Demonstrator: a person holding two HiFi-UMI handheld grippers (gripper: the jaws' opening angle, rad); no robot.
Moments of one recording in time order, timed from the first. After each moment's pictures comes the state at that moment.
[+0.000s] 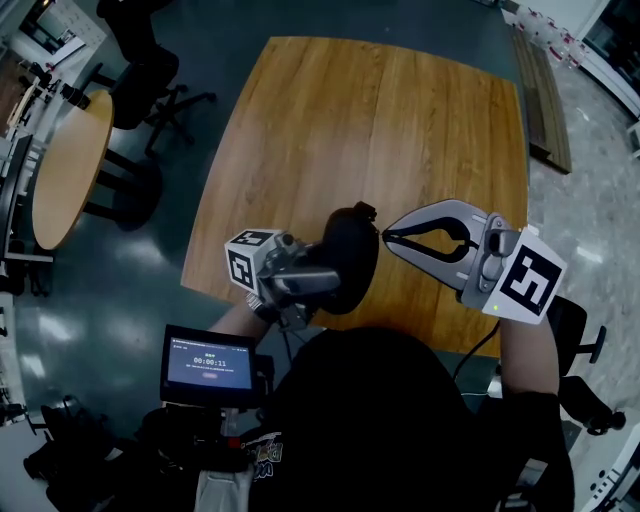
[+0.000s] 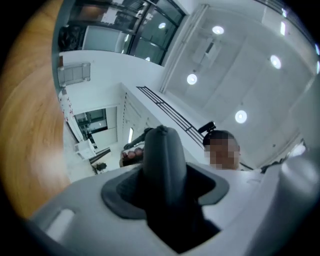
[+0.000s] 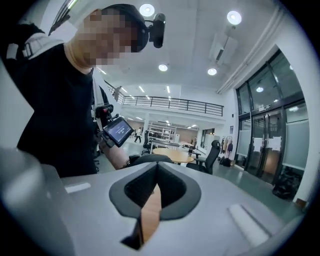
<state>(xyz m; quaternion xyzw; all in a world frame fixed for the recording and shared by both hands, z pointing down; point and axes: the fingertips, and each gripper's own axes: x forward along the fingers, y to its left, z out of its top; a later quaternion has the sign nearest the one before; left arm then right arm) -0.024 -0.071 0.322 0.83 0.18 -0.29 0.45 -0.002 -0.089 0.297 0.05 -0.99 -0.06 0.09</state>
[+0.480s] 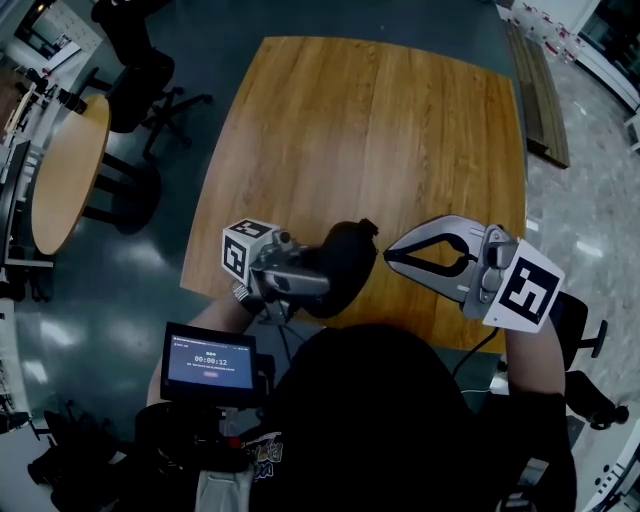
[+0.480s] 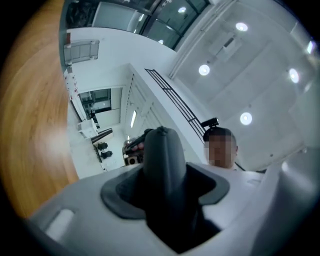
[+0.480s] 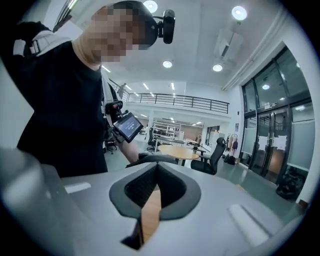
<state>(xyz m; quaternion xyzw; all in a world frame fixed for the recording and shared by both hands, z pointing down) -0.034 -0.059 0.336 0.81 0.24 -0.20 0.50 0.000 -0.069 0.315 0.02 -0.99 -0.06 0.12</state>
